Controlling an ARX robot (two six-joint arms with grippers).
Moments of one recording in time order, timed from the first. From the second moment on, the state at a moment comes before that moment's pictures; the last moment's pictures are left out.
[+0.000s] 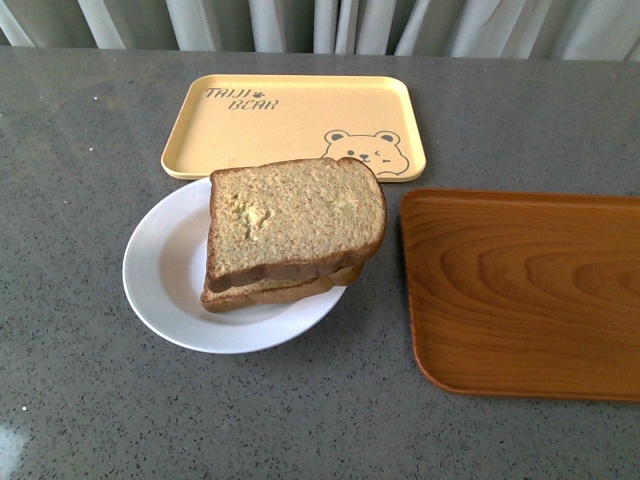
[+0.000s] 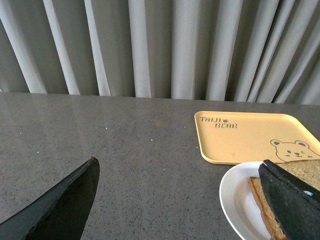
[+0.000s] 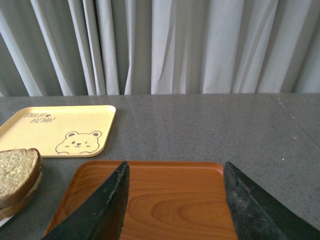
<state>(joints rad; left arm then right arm) 0.01 0.02 0.02 -0.01 0.03 -0.02 0.00 0.01 0.02 0.00 0.00 0.00</state>
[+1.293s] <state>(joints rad) 0.36 1.70 0.50 0.22 1.16 0.20 0.00 0.01 0.02 0.00 0.00 0.00</state>
